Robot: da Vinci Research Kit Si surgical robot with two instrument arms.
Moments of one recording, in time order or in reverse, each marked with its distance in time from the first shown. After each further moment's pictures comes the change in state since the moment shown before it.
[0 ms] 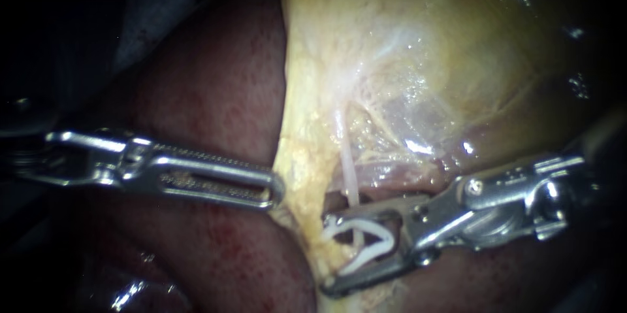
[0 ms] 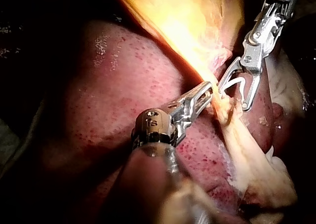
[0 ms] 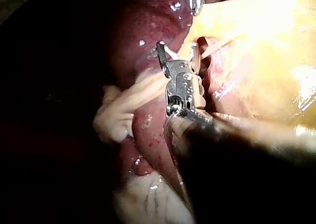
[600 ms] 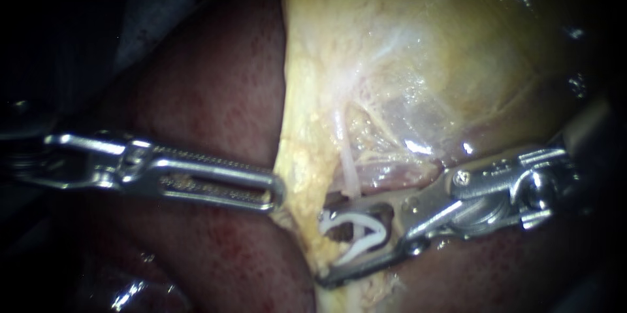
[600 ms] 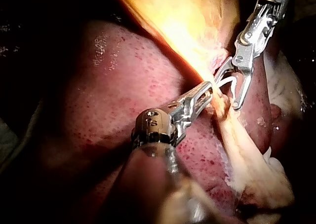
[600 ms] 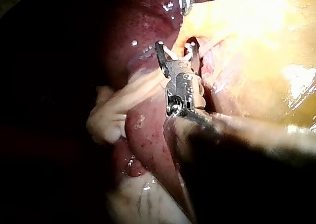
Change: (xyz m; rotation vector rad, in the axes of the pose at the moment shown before) right arm 0.000 0.002 0.000 -0.005 0.002 0.001; left arm 0.000 0.000 0.000 -0.003 -0.002 0.000
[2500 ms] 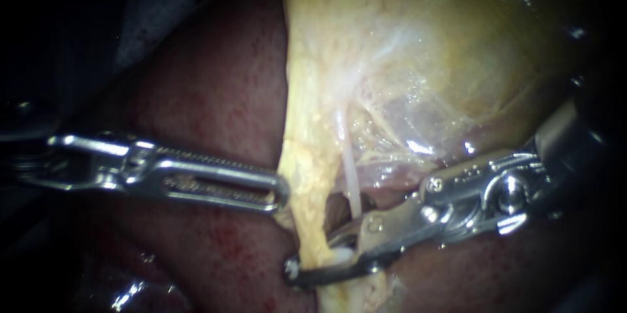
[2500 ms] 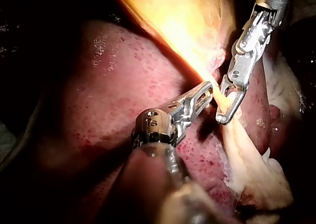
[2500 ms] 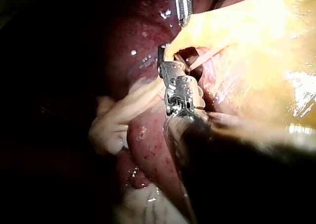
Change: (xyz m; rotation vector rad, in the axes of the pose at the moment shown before) right arm 0.000 0.000 0.002 0.099 -0.058 0.036; left arm 0.000 0.000 0.000 -0.001 0.000 0.000
